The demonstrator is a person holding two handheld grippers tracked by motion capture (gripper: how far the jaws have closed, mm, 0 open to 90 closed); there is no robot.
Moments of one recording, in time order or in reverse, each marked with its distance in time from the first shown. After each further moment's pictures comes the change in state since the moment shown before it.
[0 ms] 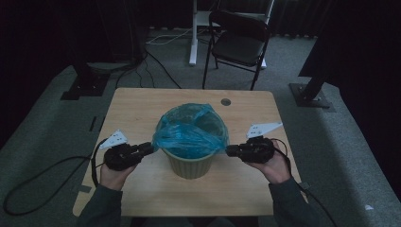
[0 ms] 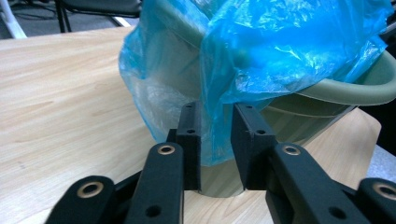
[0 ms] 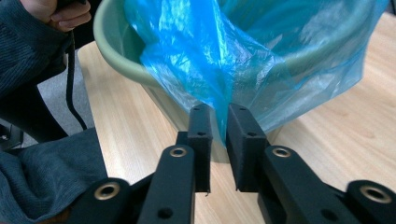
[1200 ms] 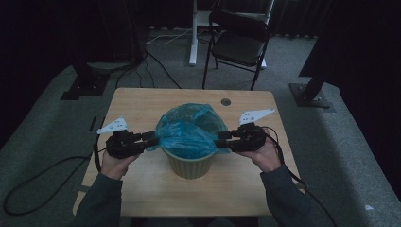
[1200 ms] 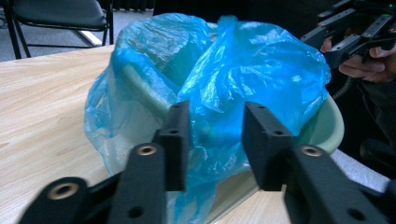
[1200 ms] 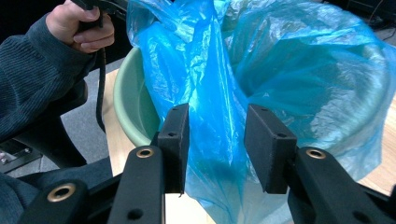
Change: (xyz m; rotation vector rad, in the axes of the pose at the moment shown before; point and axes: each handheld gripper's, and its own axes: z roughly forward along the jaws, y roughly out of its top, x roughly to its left) left arm 0.002 0.037 0.008 -0.020 -0.157 0.004; right arm -0.005 0.038 0.014 -0.059 0.080 -0.002
